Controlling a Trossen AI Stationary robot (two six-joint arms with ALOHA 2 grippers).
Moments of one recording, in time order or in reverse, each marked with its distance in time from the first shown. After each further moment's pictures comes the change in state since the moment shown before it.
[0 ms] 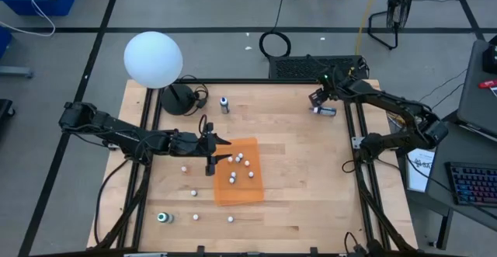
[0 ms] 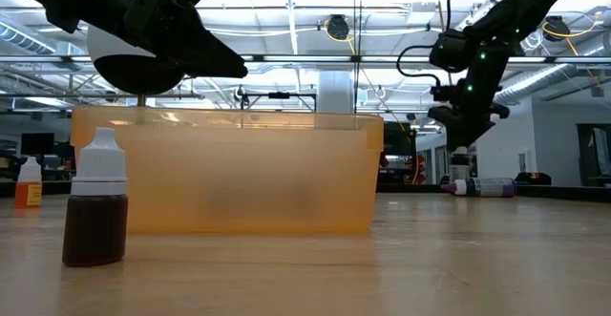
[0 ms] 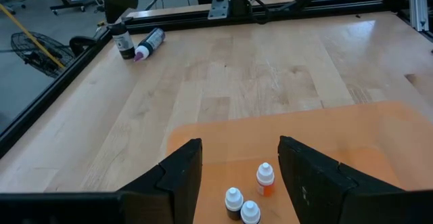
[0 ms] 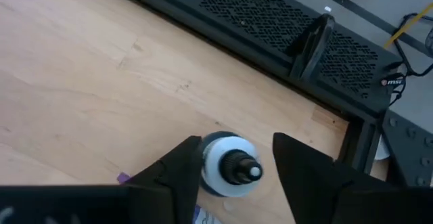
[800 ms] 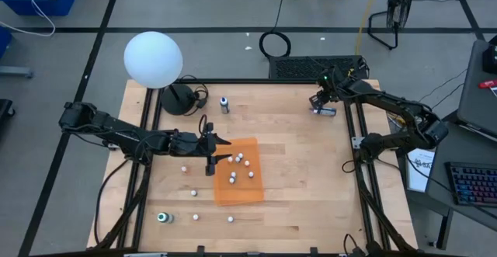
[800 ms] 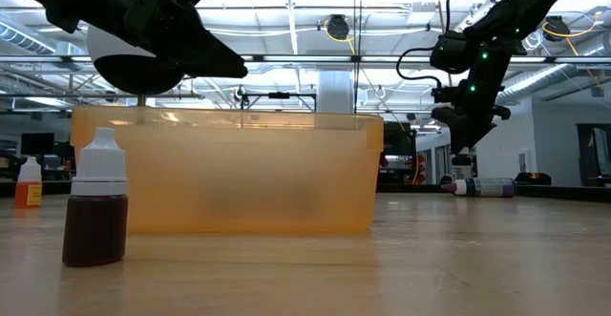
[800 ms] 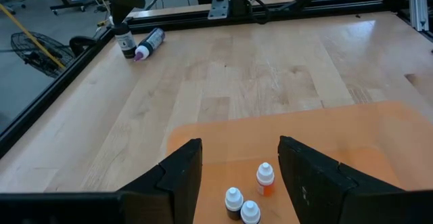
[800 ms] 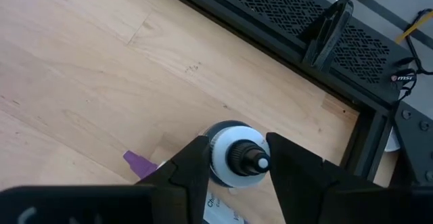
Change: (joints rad) left arm 0.000 0.000 0.000 0.000 0.000 0.000; right arm 0.002 -0.001 -0.002 -0.049 -0.029 -0.023
